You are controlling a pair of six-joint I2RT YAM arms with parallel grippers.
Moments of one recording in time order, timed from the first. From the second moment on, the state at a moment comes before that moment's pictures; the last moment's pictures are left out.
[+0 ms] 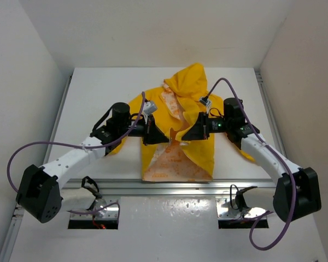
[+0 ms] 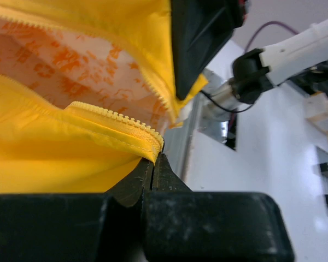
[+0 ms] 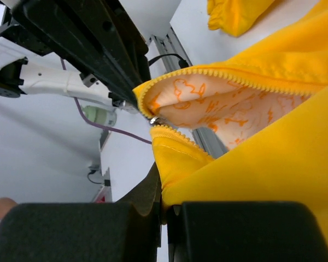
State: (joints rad) left arm -0.54 1.22 0.83 0.07 0.85 -0.25; right arm 0.29 1.25 0.78 -0.02 -1.11 0.56
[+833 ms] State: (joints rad) left arm -0.46 1.31 0.83 0.44 1.12 -0.64; right arm 0.29 1.20 0.70 0.12 -1.07 0.63
